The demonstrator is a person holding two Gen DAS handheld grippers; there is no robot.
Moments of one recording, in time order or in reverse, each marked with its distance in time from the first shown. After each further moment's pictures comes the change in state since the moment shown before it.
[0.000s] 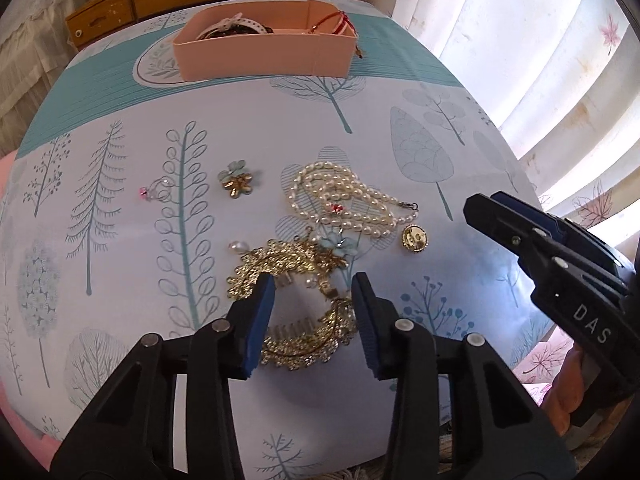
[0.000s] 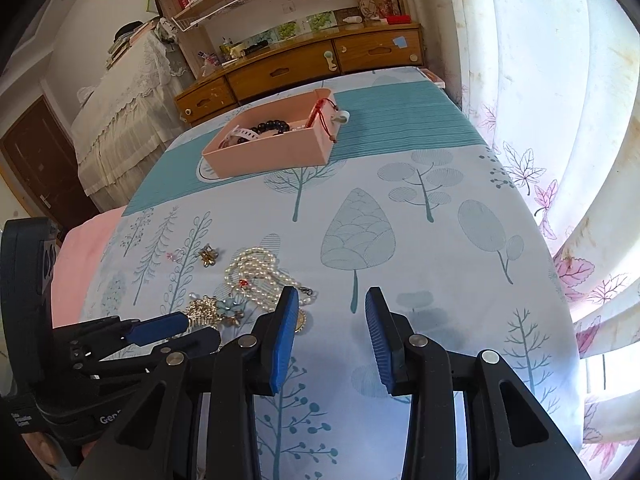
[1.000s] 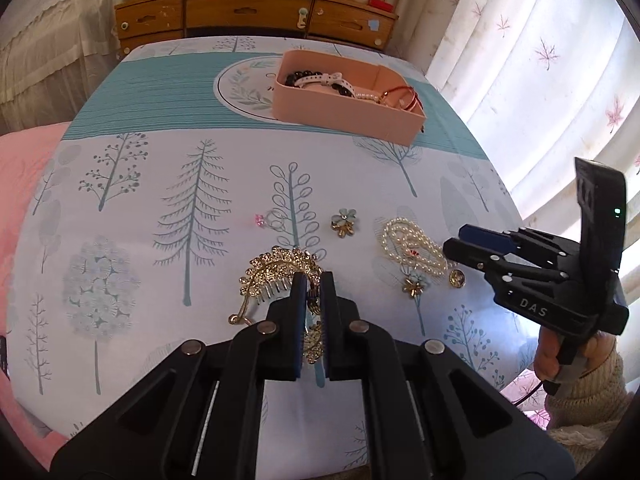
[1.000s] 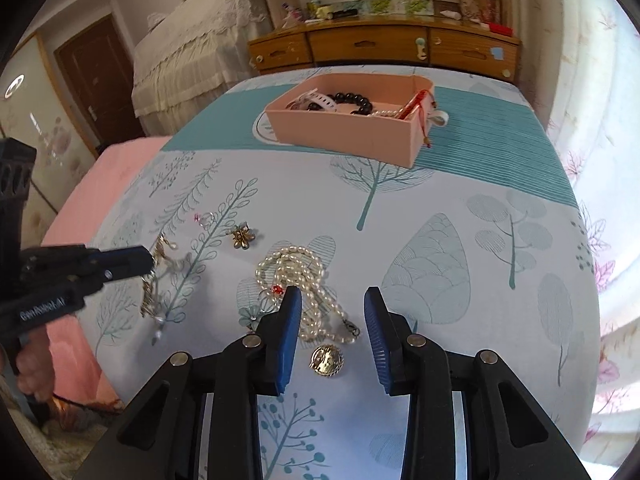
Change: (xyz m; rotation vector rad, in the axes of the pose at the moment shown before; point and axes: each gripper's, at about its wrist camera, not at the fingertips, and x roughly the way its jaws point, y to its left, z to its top) left arm -0.054 0.093 -0.007 -0.154 -0.157 -0.034; right arm 0.065 0.039 0.036 -0.327 0.124 0.138
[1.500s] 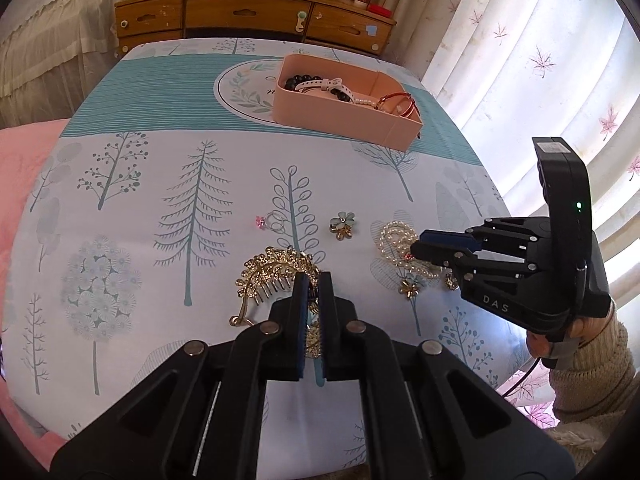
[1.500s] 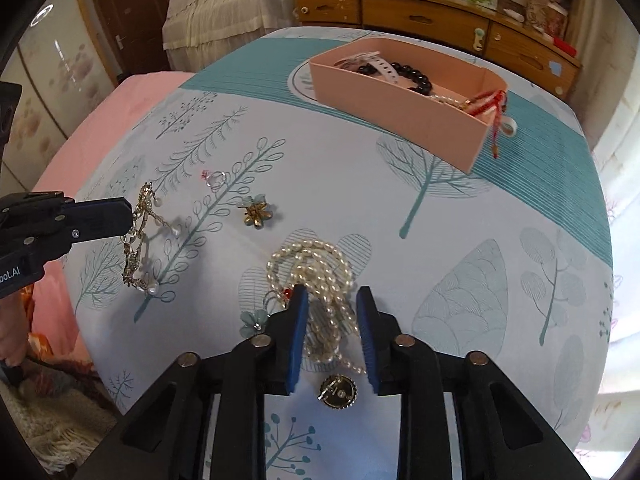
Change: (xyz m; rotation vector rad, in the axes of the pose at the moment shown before) left arm -0.003 0.002 -0.003 -0.013 -0.009 -0.025; right arm 0.041 0.026 0.025 -0.213 0.132 0.013
